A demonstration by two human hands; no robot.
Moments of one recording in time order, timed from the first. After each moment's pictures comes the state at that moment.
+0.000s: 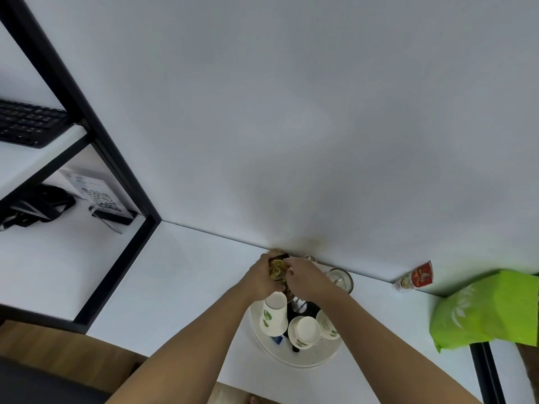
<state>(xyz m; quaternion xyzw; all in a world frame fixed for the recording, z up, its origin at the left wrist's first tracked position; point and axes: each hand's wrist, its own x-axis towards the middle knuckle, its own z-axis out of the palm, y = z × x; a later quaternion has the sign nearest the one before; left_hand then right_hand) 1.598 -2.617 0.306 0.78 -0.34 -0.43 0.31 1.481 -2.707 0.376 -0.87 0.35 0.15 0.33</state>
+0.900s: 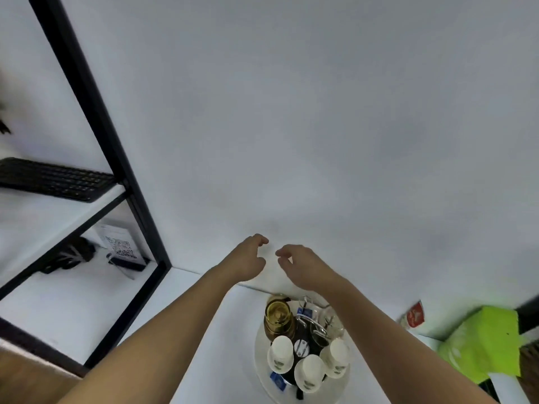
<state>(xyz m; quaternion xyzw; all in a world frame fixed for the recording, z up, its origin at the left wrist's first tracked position) 1.656 -2.619 0.469 0.82 -0.44 -0.26 0.26 1.505 -2.721 0.489 -0.89 0.30 -0.01 0.34</state>
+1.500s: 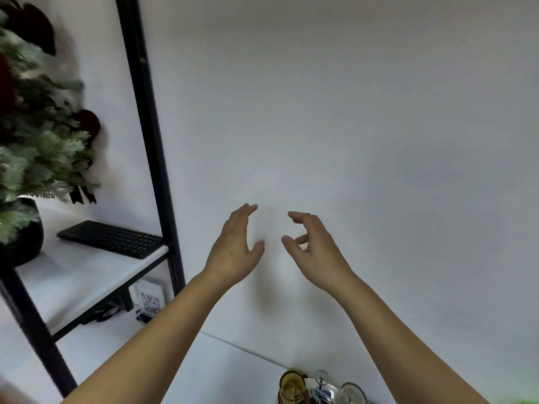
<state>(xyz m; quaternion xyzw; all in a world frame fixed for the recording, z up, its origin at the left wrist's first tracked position) 1.654 -2.561 0.651 0.77 -0.46 0.10 0.43 1.500 -2.693 0.667 -0.86 0.14 -0.31 0.37</state>
